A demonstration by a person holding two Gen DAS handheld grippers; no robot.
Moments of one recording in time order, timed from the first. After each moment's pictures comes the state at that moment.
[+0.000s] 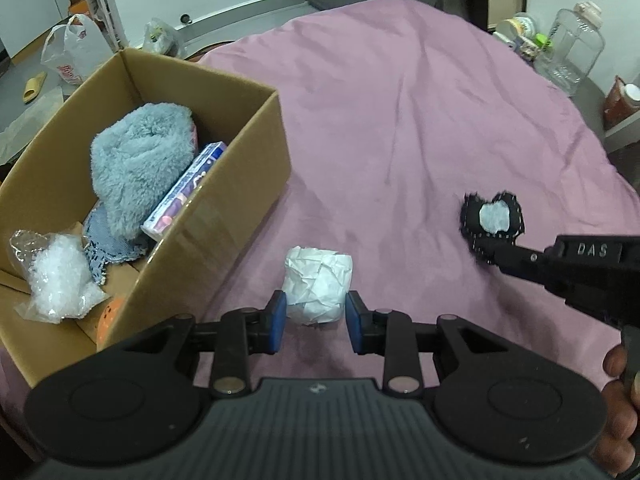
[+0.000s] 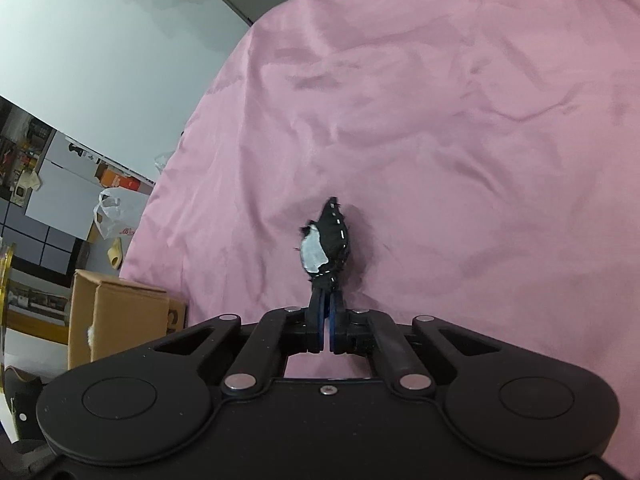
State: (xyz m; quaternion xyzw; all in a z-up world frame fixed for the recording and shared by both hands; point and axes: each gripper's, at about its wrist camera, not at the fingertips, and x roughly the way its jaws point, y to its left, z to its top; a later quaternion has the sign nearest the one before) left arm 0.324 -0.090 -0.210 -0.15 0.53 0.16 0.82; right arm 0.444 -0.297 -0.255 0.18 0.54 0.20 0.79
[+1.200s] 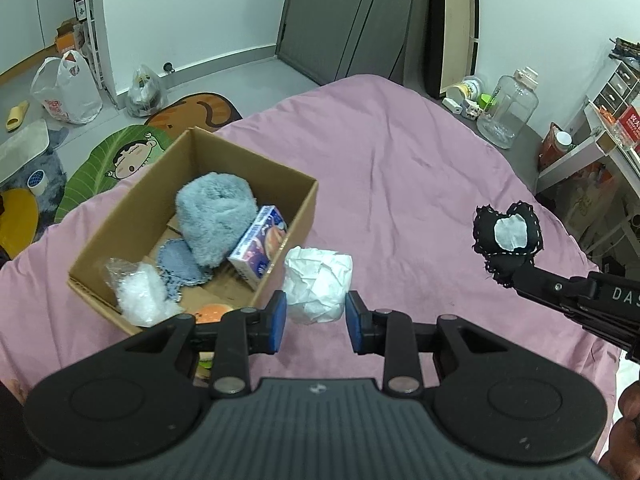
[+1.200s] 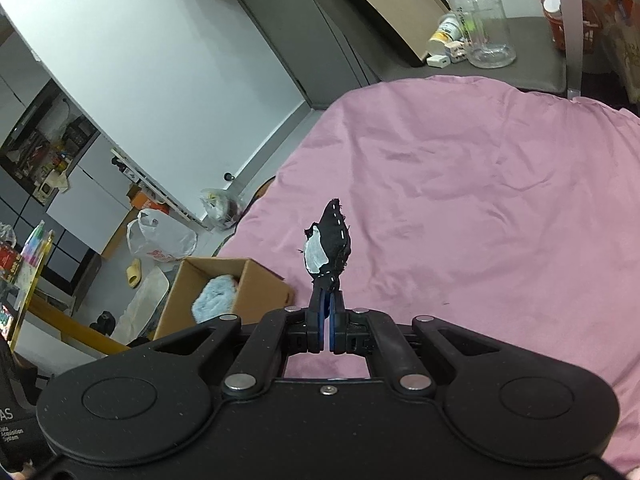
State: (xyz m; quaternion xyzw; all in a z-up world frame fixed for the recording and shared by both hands) left arm 0.244 -0.044 -0.115 -0.17 0.46 0.10 0.87; right arm 0.330 -0.269 -0.120 0.15 0.44 0.21 0.86
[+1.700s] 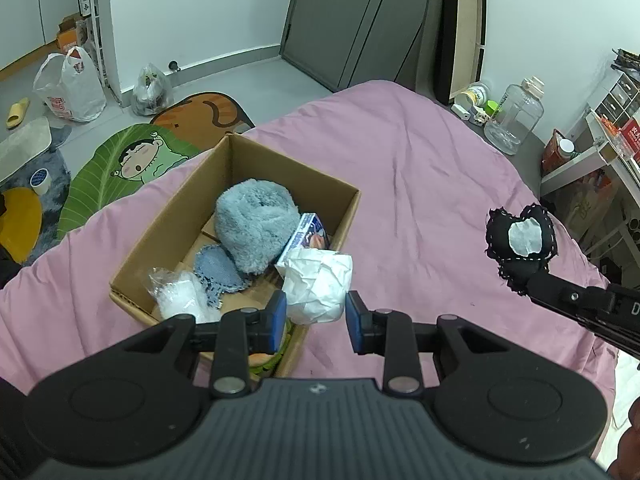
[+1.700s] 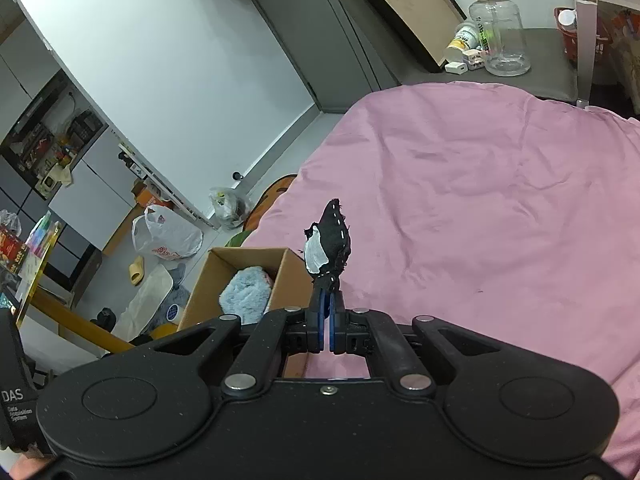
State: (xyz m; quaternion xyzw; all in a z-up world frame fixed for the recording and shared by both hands) left arm 0.231 0.004 -0.112 -0.18 0.46 0.09 0.87; right arm 0.305 -0.230 -0.106 0.14 0.43 0.21 0.87
